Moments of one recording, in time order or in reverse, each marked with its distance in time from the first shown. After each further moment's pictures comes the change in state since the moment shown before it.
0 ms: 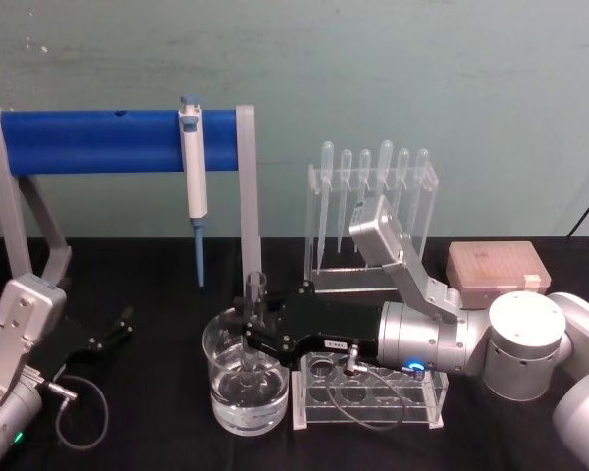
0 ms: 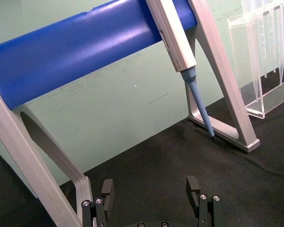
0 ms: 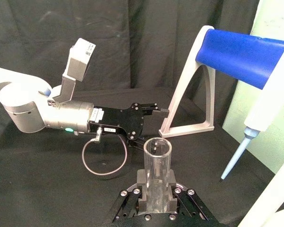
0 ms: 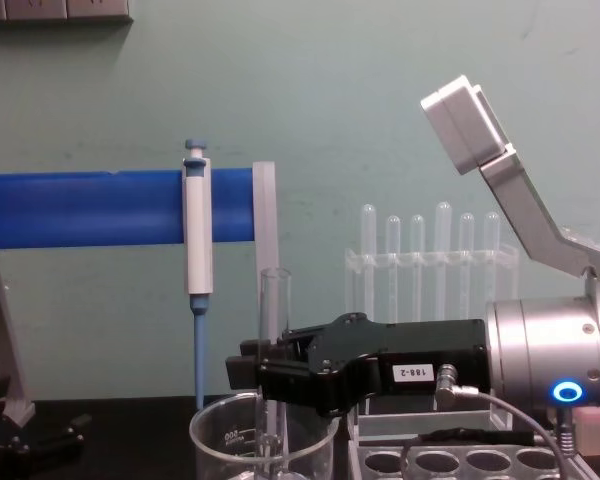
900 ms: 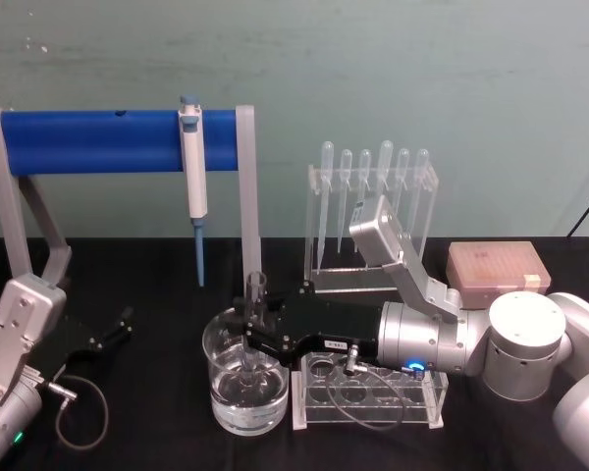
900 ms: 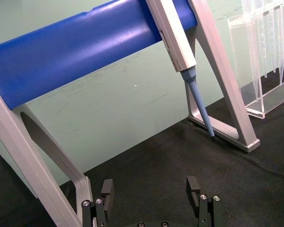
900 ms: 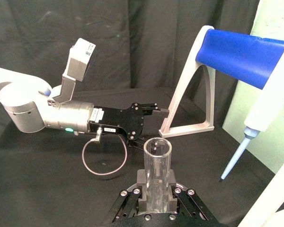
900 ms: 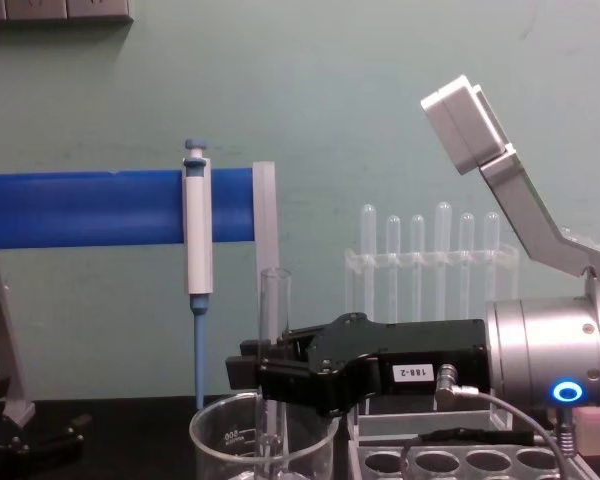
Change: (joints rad) left arm 0.000 0.000 0.000 0.000 0.000 0.000 0.000; right arm 0.000 0.000 0.000 0.000 0.000 0.000 0.000
